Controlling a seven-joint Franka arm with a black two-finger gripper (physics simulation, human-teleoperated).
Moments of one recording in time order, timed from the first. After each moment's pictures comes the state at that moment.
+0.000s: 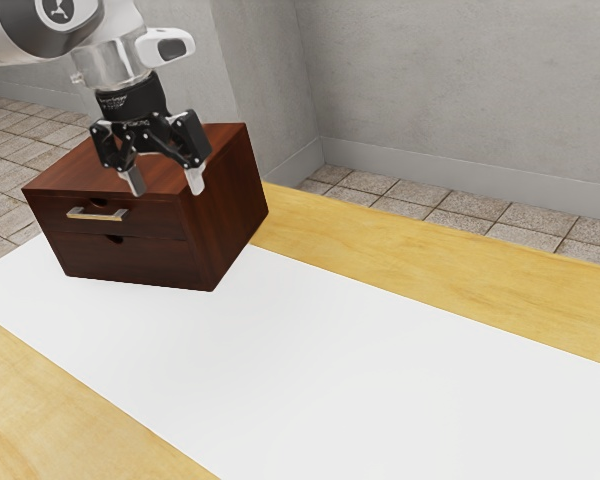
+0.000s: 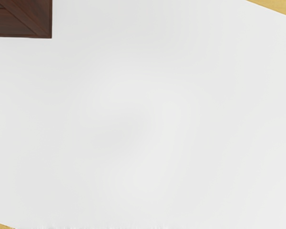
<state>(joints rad) 0.21 0.18 0.02 -1.11 -0.05 1.29 -0.13</state>
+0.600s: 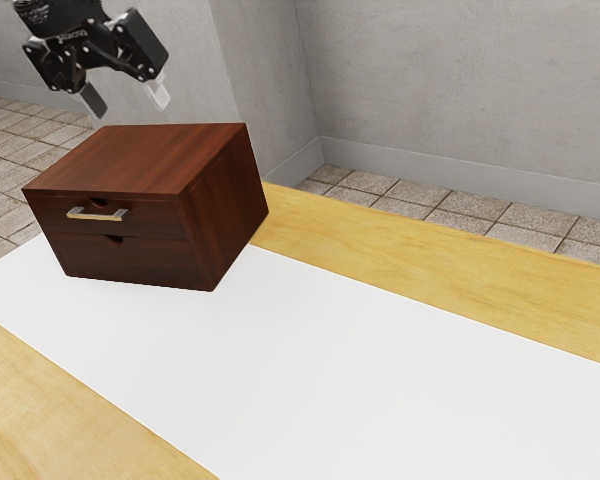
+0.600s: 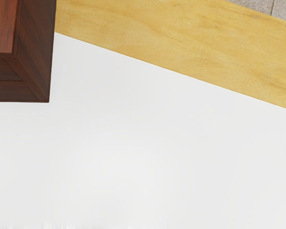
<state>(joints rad) 0.19 0.07 -0.01 -0.96 -0.06 1.29 -0.16</state>
